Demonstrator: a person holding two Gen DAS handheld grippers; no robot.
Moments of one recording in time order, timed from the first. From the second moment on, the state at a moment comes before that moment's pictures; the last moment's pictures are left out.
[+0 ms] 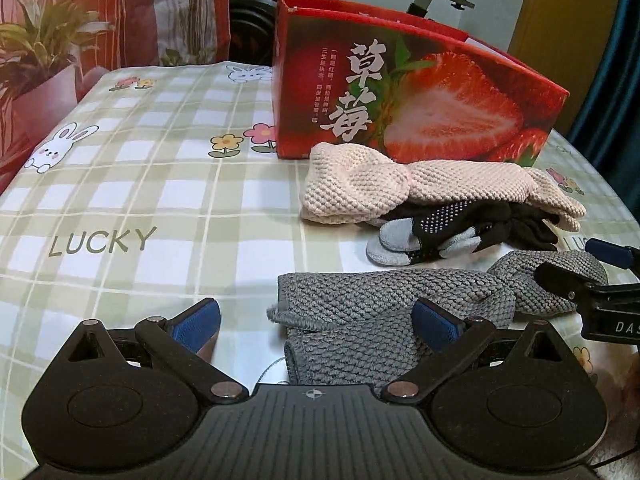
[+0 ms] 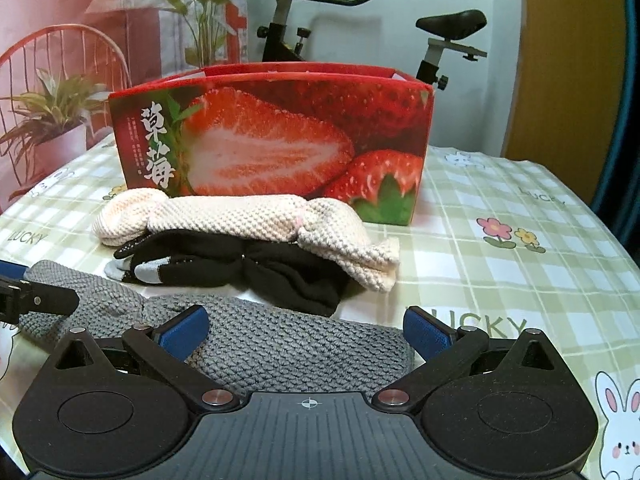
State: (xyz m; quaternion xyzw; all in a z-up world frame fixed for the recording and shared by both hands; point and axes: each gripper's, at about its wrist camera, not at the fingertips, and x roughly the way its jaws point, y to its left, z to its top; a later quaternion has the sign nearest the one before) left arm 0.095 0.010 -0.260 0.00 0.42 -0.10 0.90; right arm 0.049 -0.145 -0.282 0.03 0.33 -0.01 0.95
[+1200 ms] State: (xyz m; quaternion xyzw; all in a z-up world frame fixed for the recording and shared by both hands) left arm 0.092 0.011 -0.263 0.01 0.40 -0.11 0.91; right arm 0.038 -0.171 -0.275 0.09 0.34 -0.02 0.94
